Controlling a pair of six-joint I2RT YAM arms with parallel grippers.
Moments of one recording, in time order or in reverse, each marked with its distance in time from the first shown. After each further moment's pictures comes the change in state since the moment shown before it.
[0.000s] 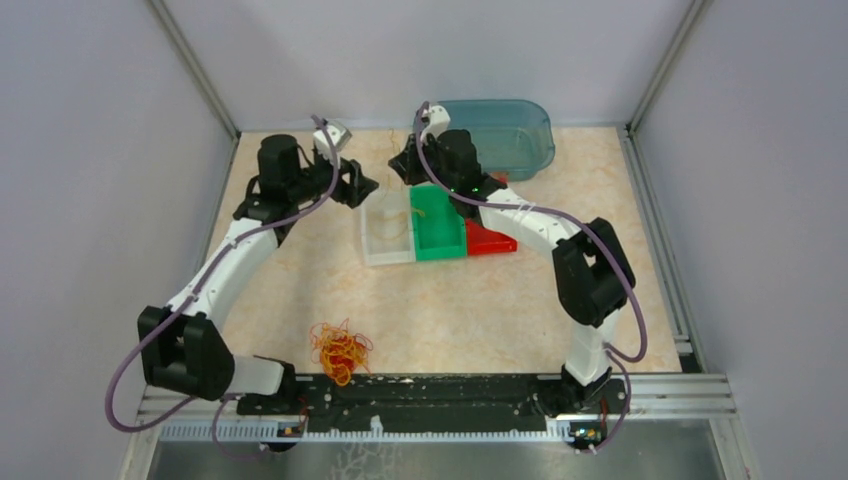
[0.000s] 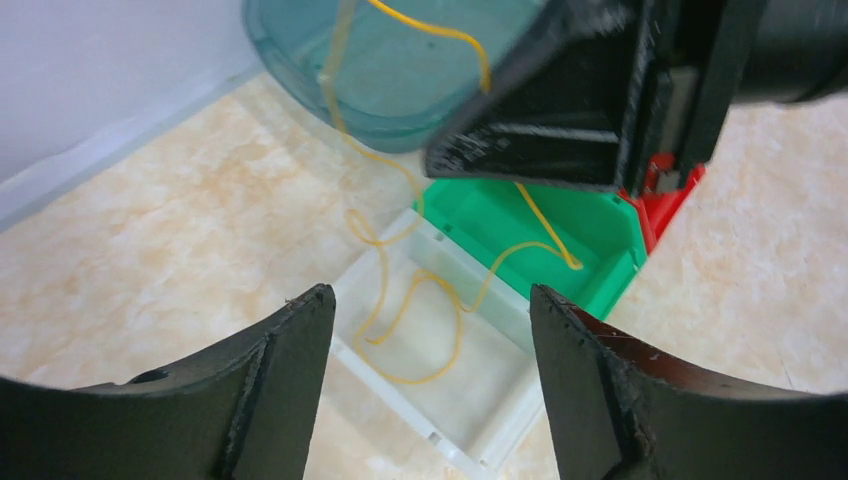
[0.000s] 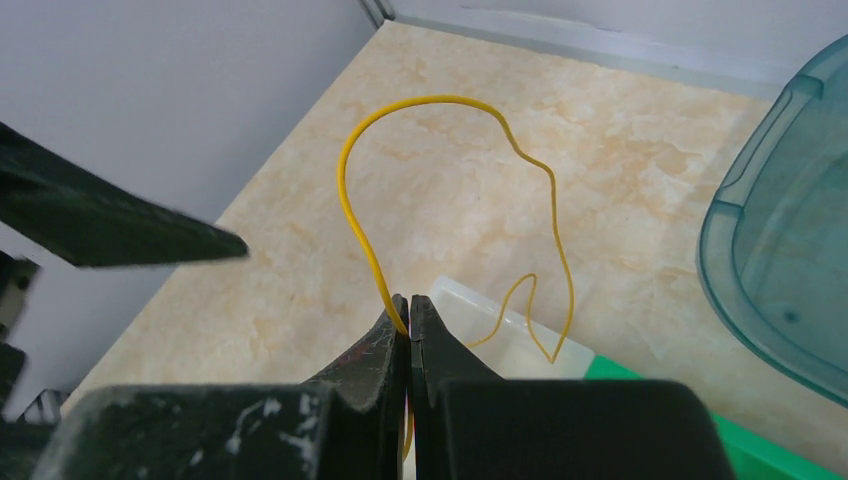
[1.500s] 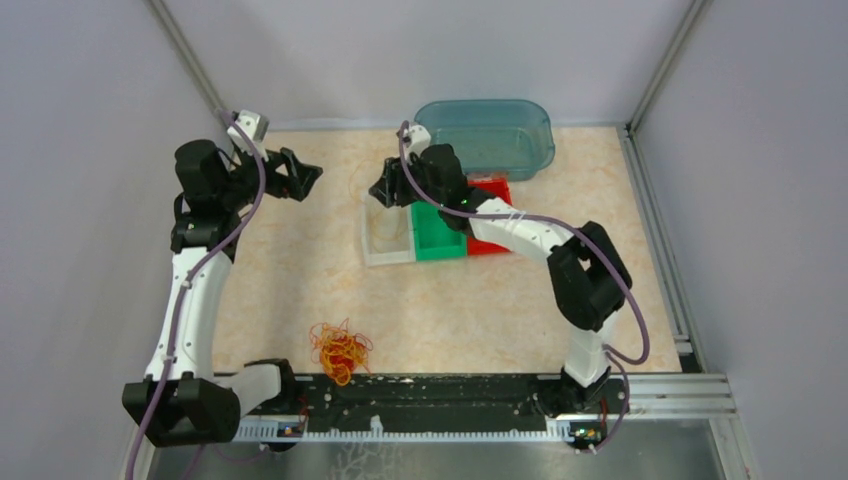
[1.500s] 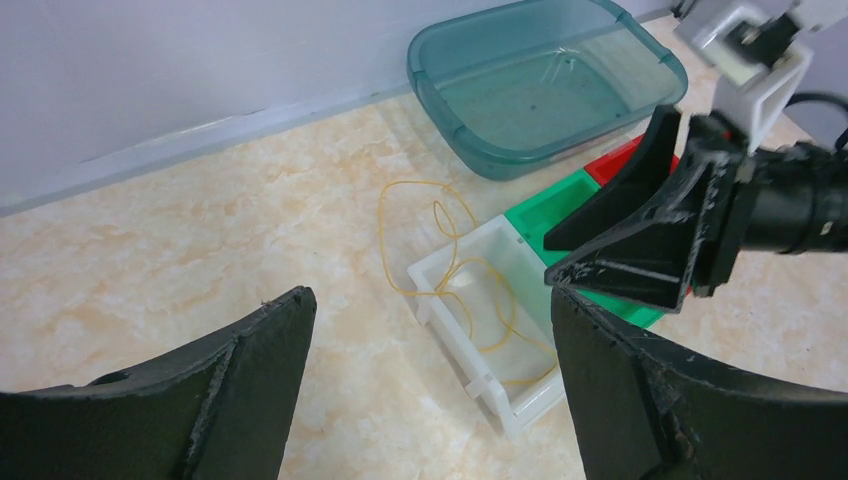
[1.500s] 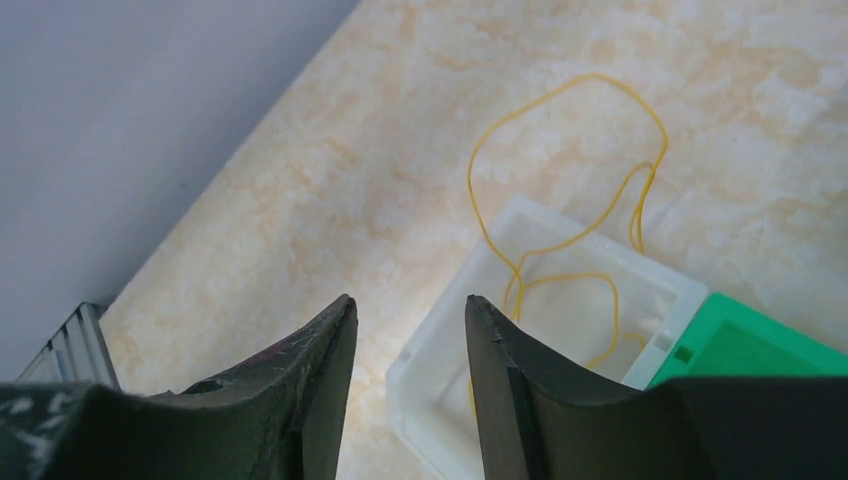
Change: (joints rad) left arm 0.323 -0.246 0.054 -0.180 0.064 -0.121; right arm 0.089 0.016 -0.055 -0.056 -0.028 0.007
